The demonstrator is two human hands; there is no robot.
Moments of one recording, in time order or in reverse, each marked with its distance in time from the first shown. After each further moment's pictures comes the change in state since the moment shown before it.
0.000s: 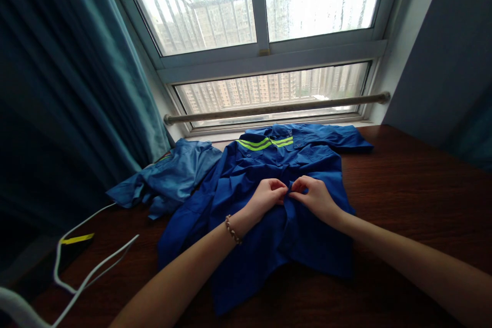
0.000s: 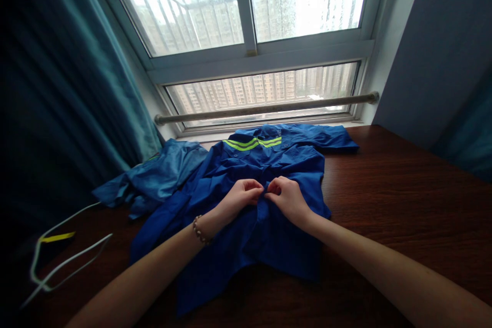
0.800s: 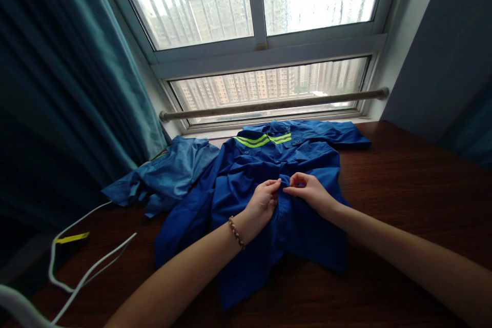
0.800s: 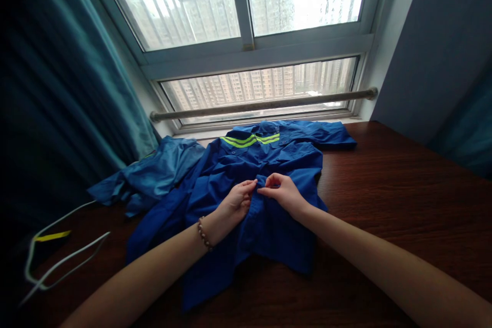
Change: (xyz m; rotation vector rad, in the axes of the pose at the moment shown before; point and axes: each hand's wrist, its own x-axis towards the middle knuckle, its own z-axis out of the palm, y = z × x) left_hand 0.000 -0.011 0.013 -0.614 0.189 -0.194; right_hand 0.002 0.007 0.010 0.620 -0.121 0.250
